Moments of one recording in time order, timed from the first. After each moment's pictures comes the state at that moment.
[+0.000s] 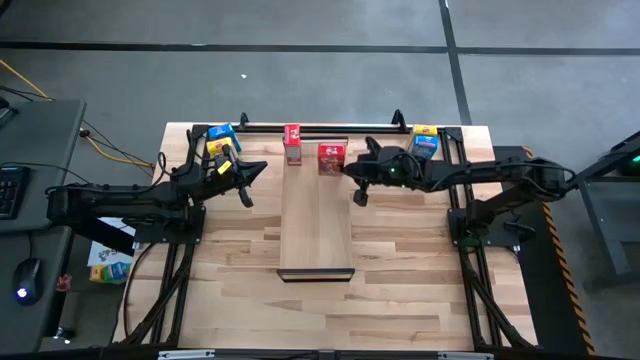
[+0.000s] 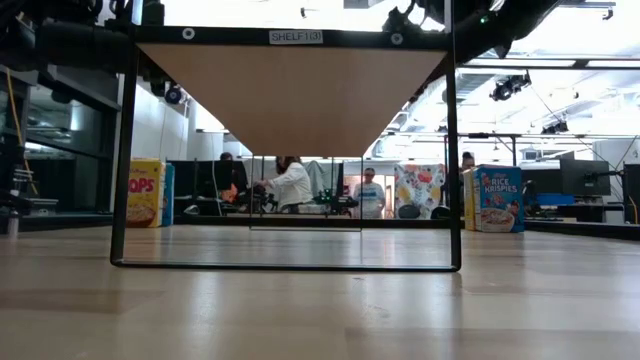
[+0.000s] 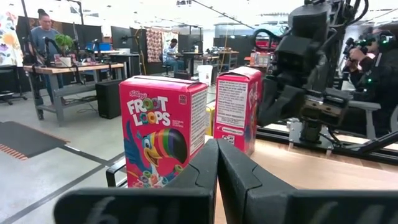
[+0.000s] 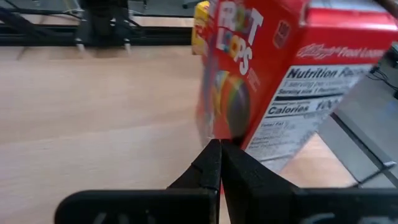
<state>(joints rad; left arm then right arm) 0.22 0.68 0.22 0.54 -0.23 0.00 -0.21 1.37 0.82 0.14 0.10 -0.11</state>
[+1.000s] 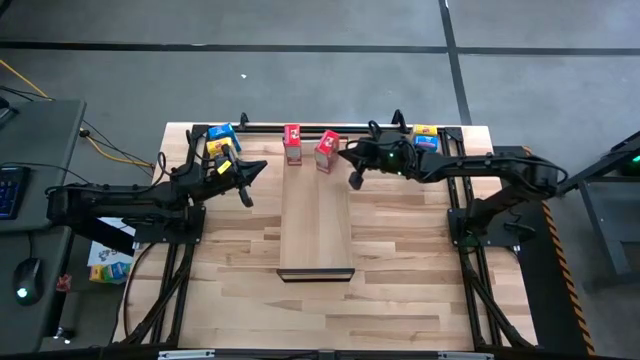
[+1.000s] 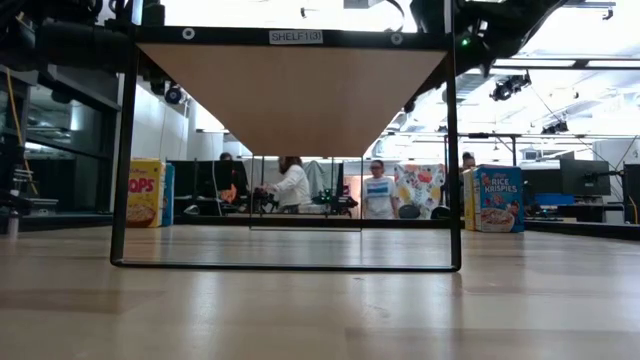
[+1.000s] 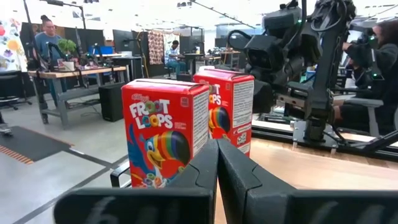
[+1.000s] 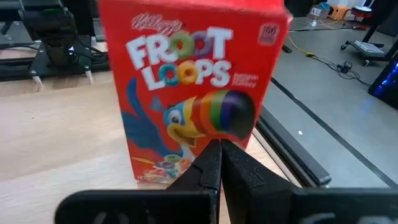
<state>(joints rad) 0.22 0.68 0.22 0.55 -0.24 0.03 -0.34 1.43 0.82 0.29 0.05 -0.09</state>
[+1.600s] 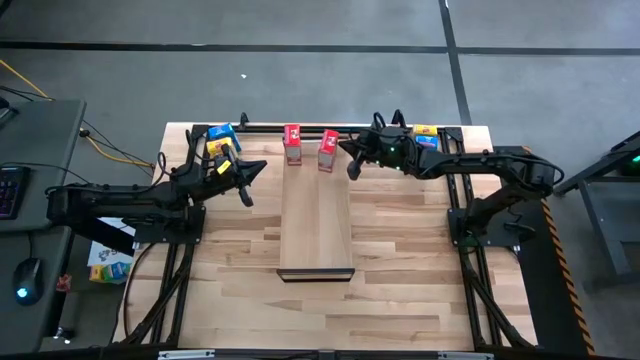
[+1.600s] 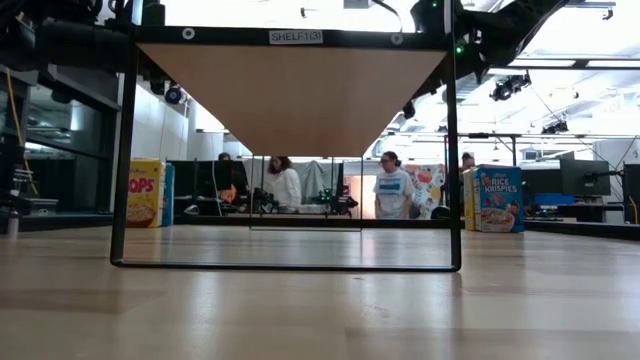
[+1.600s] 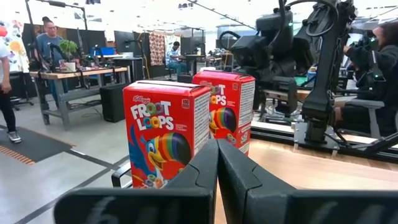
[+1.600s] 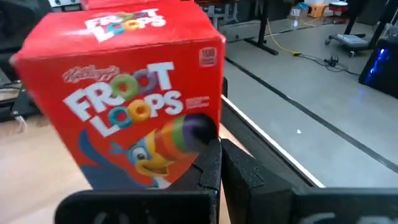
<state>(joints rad) 0.22 0.68 0.22 0.55 -0.24 0.03 -0.39 1.46 0.82 0.39 0.06 0.03</state>
